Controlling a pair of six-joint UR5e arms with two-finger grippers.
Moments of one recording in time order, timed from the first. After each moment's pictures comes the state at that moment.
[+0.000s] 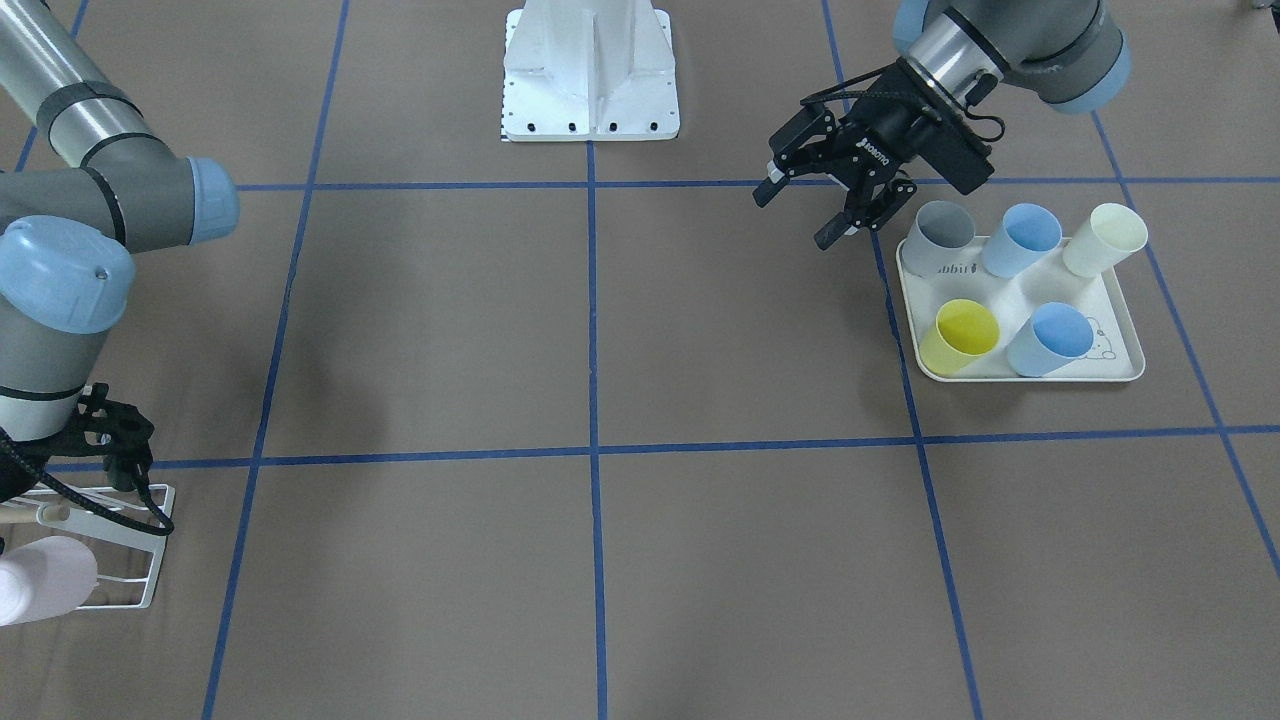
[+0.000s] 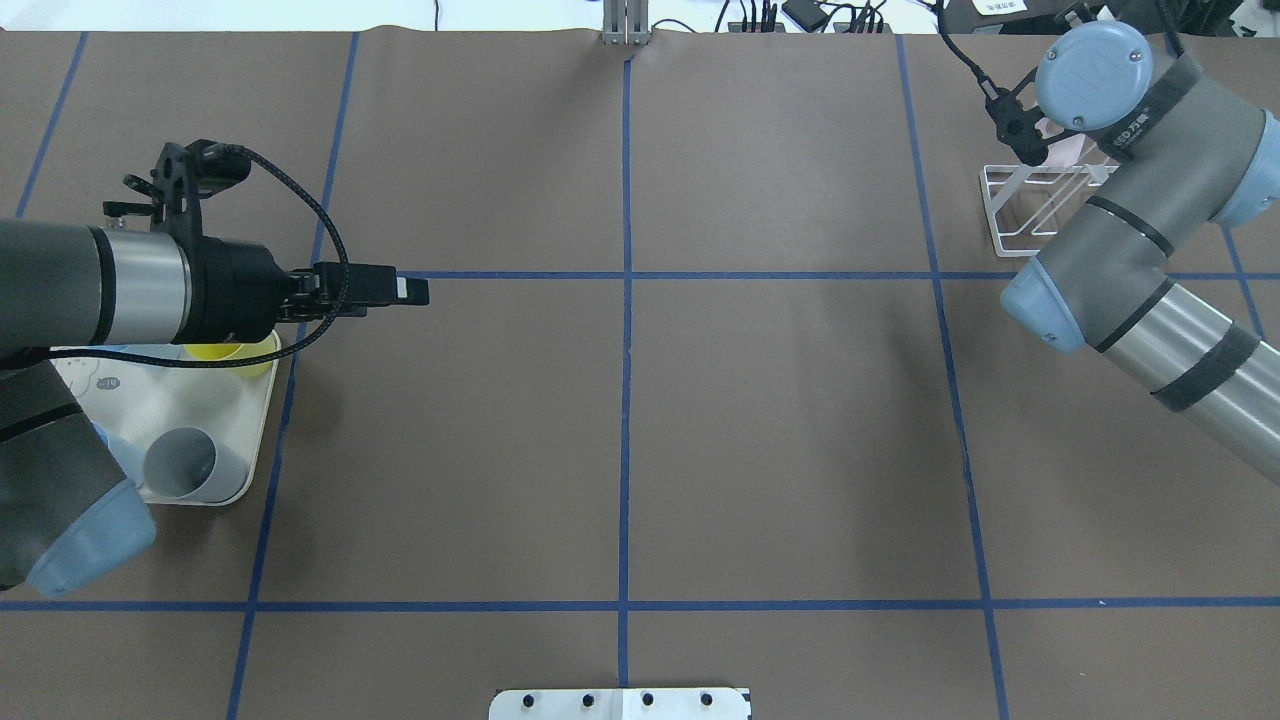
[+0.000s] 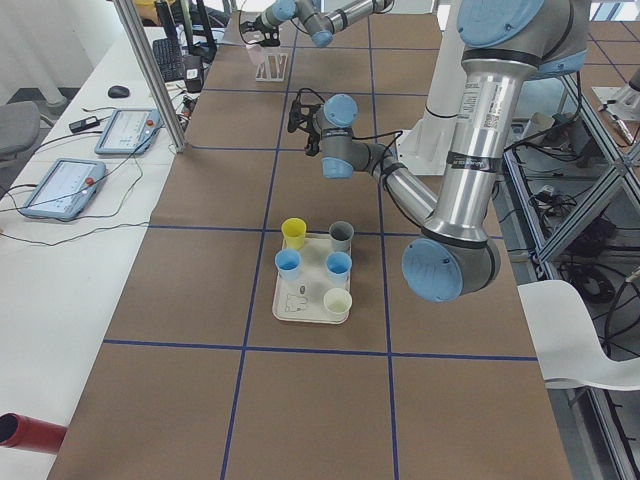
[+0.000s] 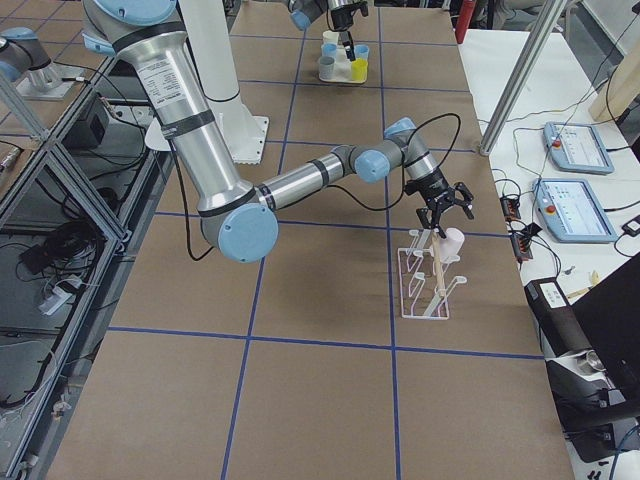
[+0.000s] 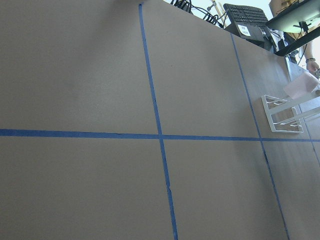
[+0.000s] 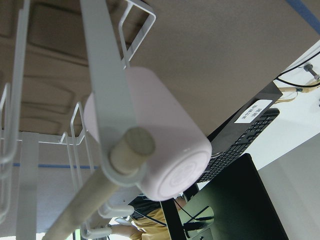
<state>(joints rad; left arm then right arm) -0.72 -1.77 -1.96 -2.47 -1.95 -1.34 0.96 -1.12 1.51 -1.44 1.21 -1.25</state>
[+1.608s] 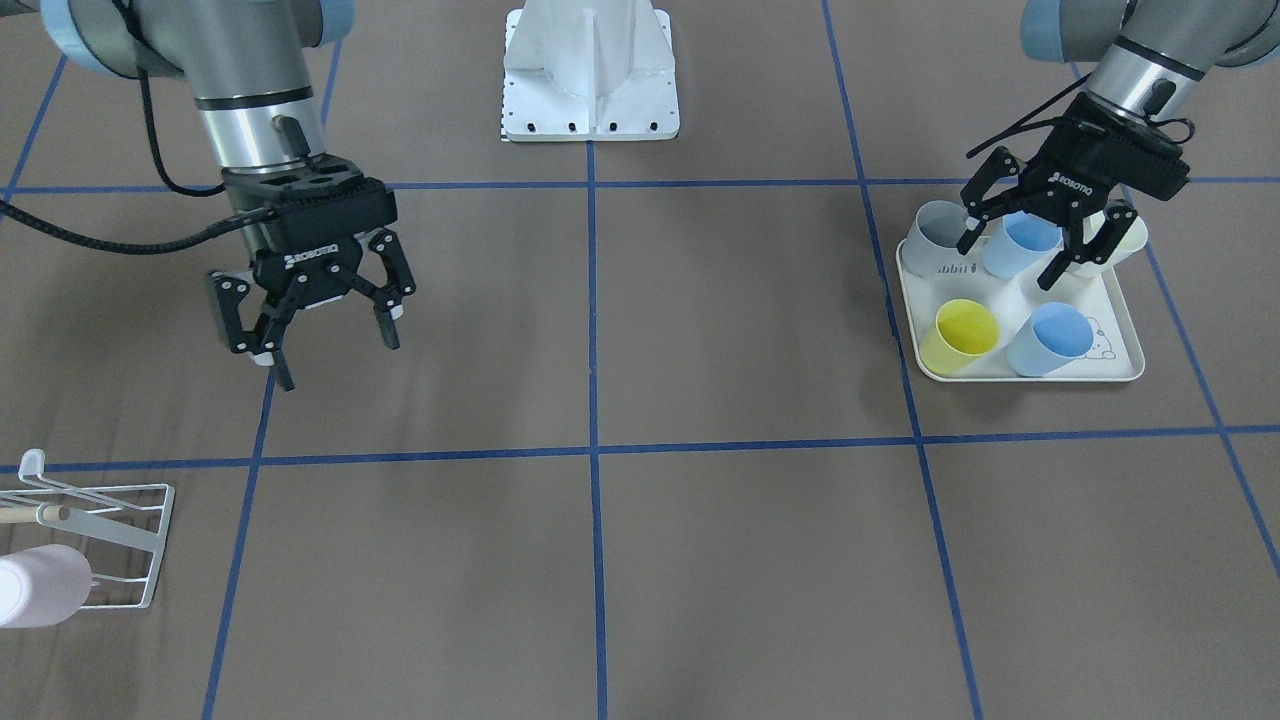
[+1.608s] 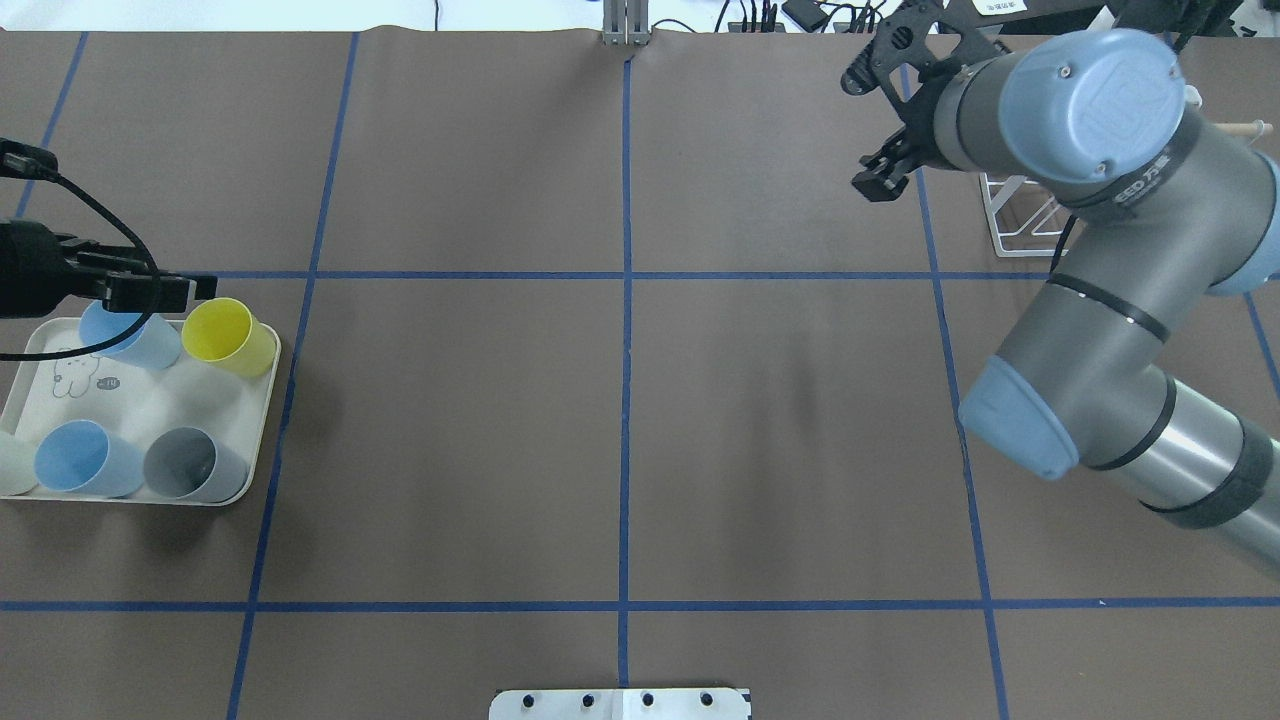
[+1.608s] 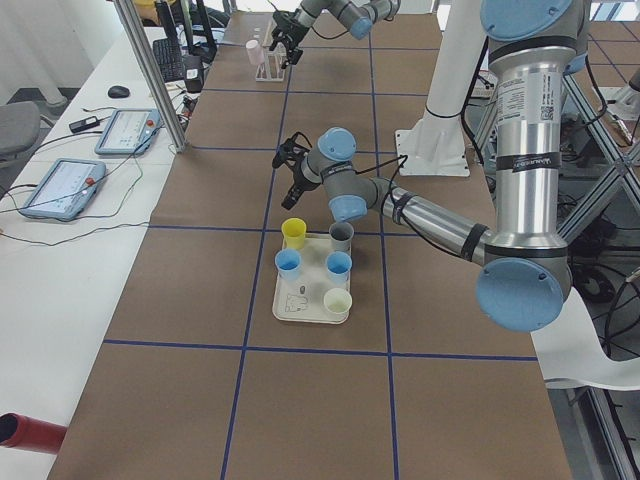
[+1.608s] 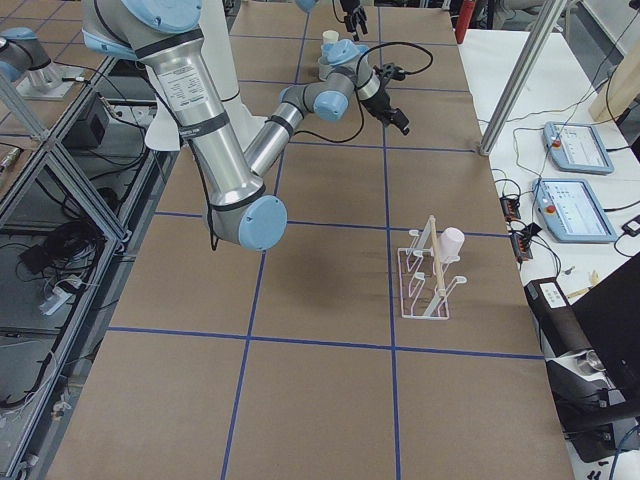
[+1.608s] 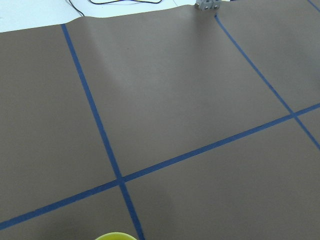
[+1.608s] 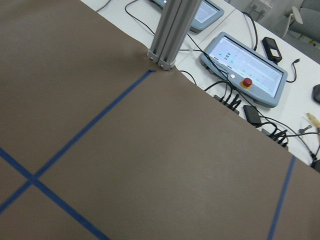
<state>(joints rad) -0.93 -1.51 -1.95 -2.38 -1.97 -0.70 0.70 -1.07 1.94 -1.38 1.53 0.47</state>
